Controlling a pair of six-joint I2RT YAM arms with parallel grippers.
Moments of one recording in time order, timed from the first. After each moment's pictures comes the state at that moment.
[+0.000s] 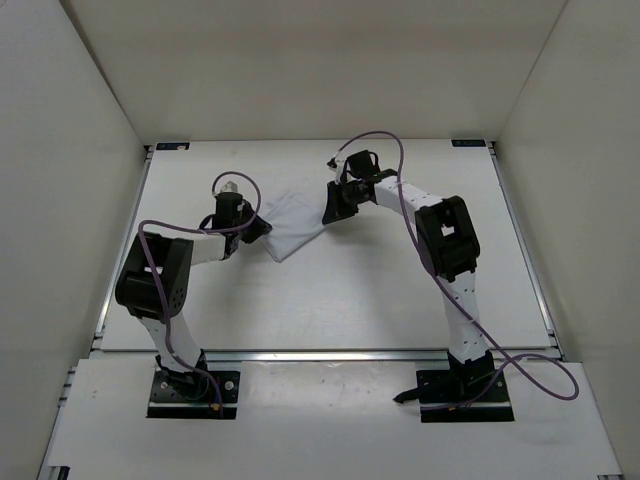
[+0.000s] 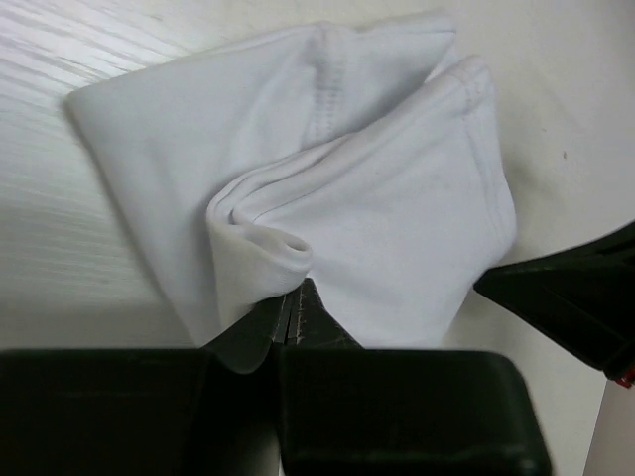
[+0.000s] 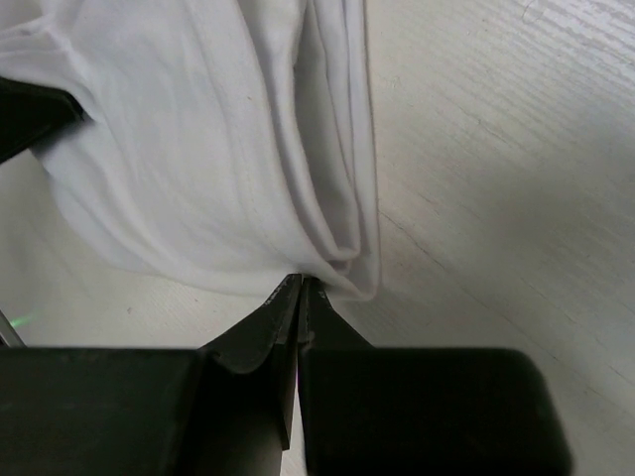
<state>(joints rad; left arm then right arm) -0.24 1.78 0.85 0.29 0.11 -0.81 0.42 2.29 1.78 -0.43 -0.57 0.20</state>
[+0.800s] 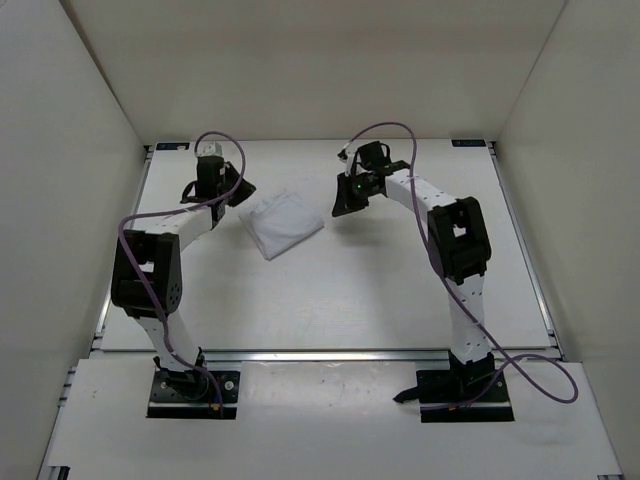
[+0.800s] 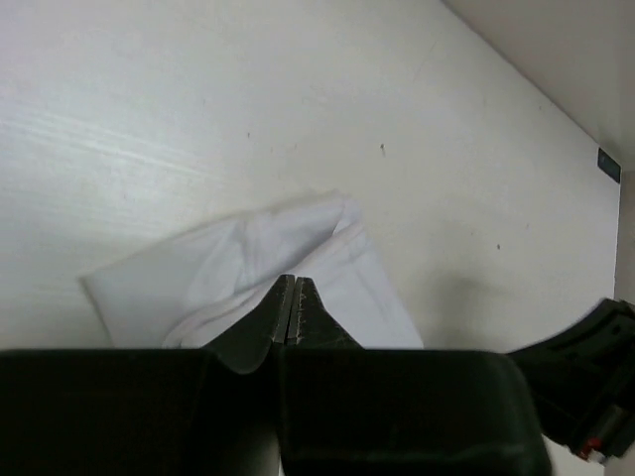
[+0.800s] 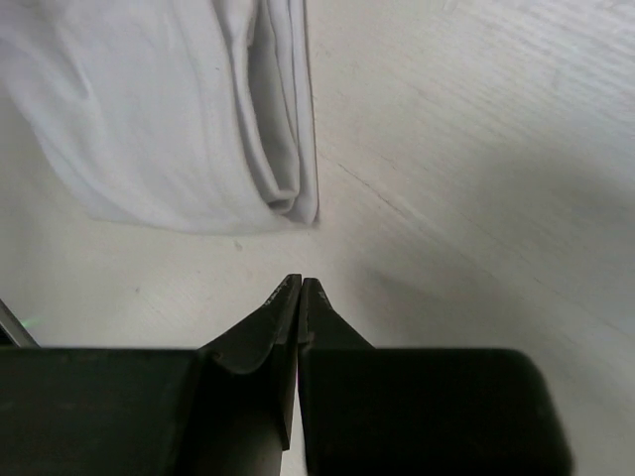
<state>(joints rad) -0.13 1.77 1.11 0.13 0.11 -0.68 0.39 2.23 1.79 -0.51 -0.54 0.18</state>
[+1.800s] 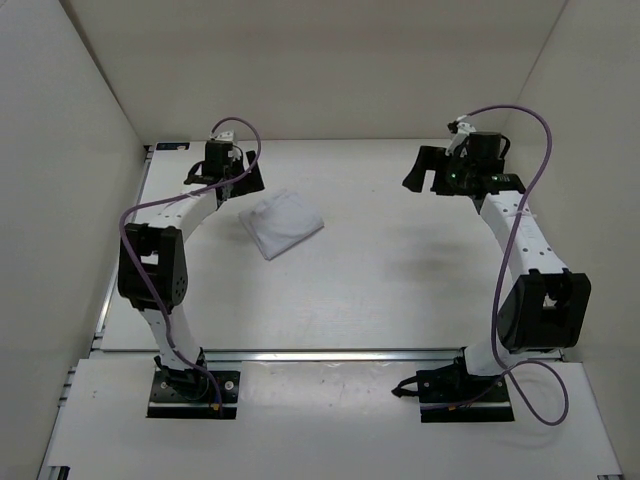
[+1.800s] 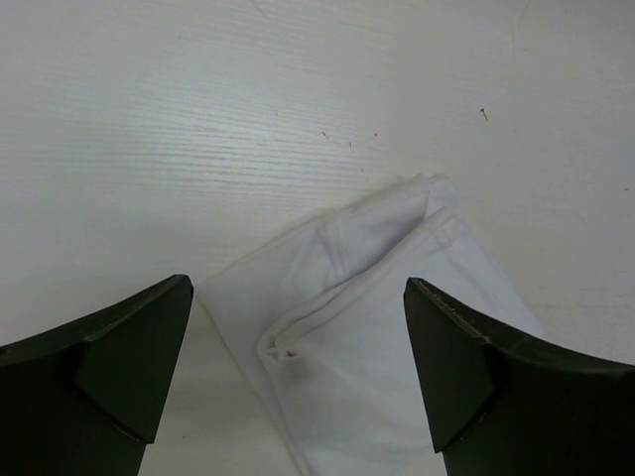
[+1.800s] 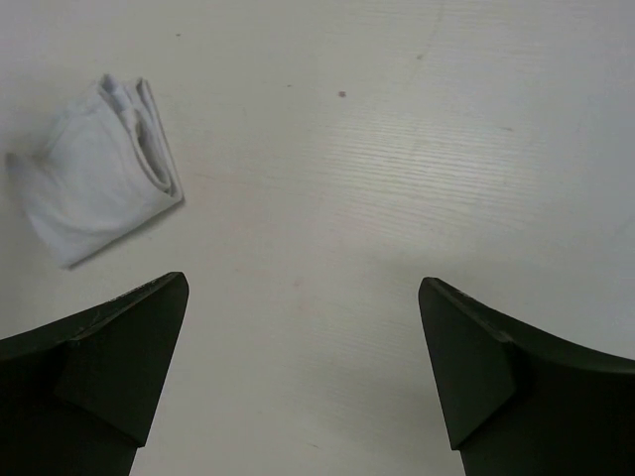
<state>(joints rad) -0.17 1.86 1.38 -0.18 -0.02 -0.33 0.05 1.53 1.36 -0.44 -0.38 0.16</state>
